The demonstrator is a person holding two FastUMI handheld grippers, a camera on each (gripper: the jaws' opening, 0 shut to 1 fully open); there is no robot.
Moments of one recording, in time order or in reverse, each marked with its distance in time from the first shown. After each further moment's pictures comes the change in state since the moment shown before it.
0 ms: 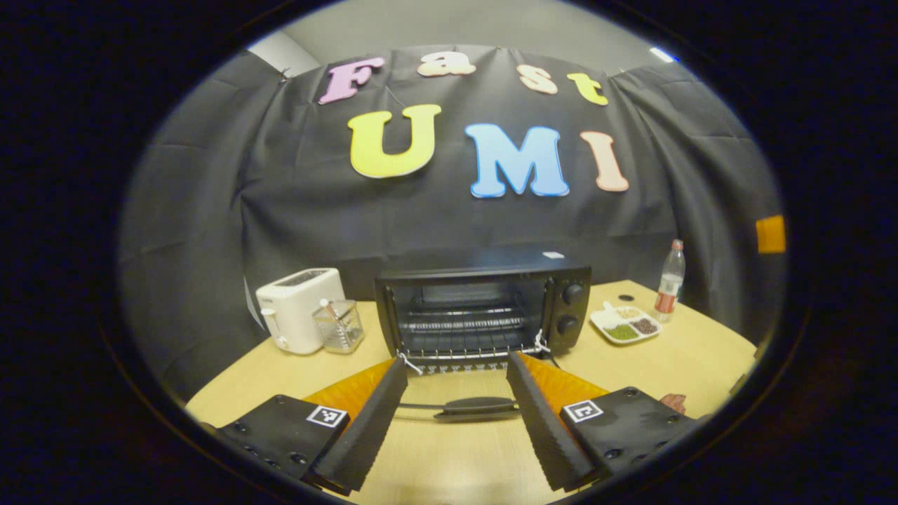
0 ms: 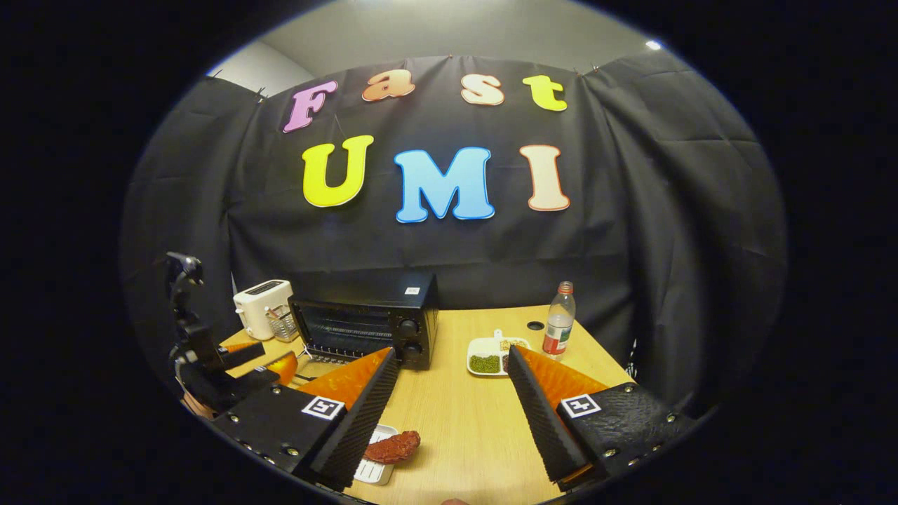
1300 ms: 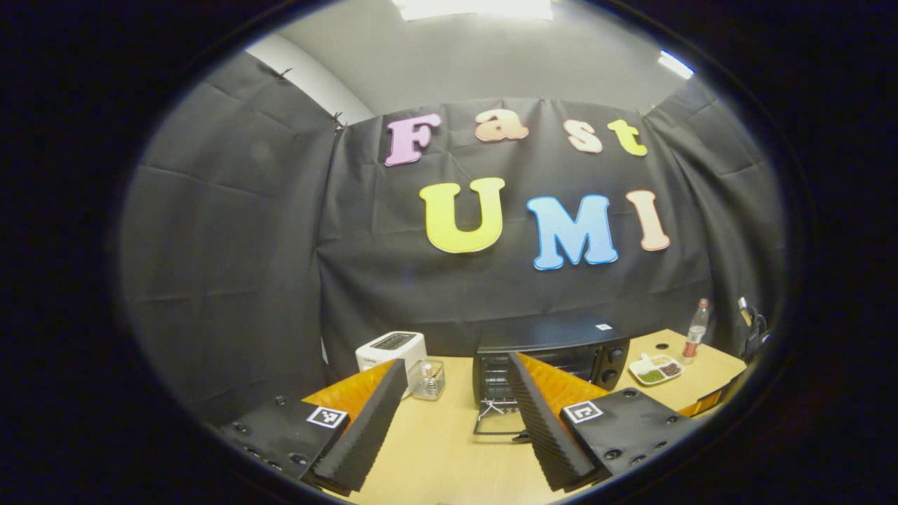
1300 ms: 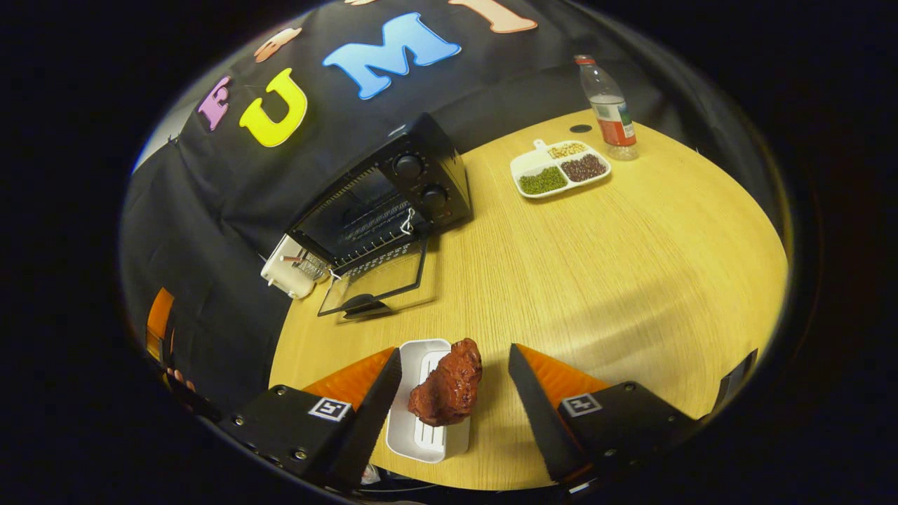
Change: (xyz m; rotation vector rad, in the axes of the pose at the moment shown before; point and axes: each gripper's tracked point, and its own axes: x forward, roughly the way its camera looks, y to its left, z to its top) left arm -0.112 0.102 0.087 0.003 -0.176 0.209; right arm 0.048 0.056 -0.185 0.484 0.593 0.211
